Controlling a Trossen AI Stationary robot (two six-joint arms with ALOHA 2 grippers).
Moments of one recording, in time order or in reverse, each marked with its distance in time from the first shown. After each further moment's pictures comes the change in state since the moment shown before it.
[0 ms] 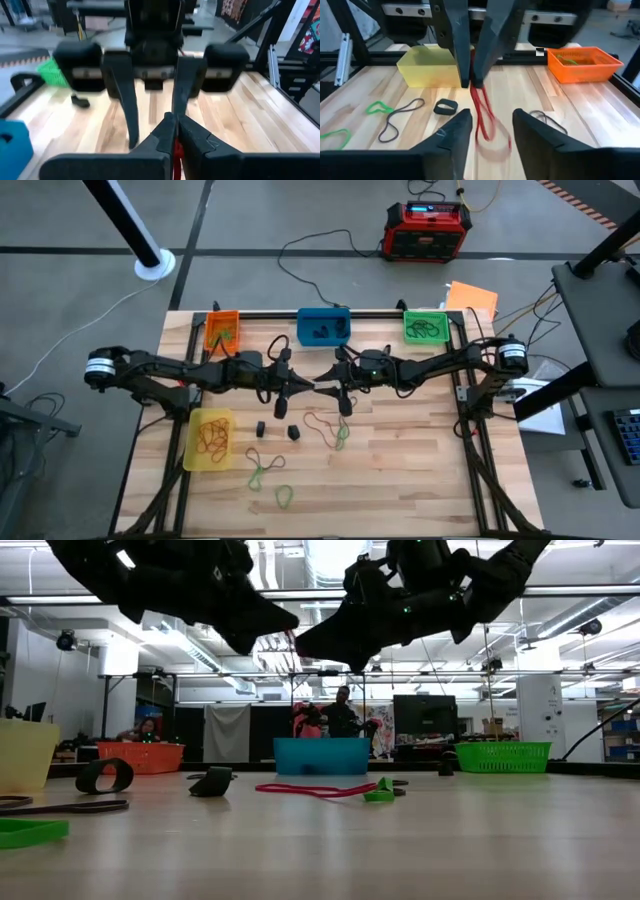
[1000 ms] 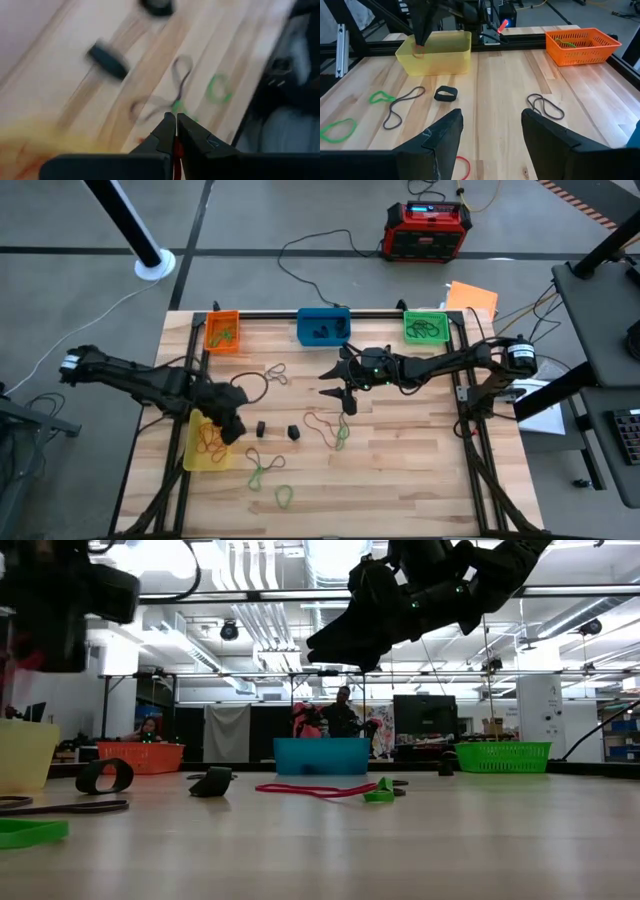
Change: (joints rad) left arm -0.316 -0.433 0.052 -1.244 0.081 -0.925; right arm -0.006 -0.063 0.001 -0.146 0.006 0.026
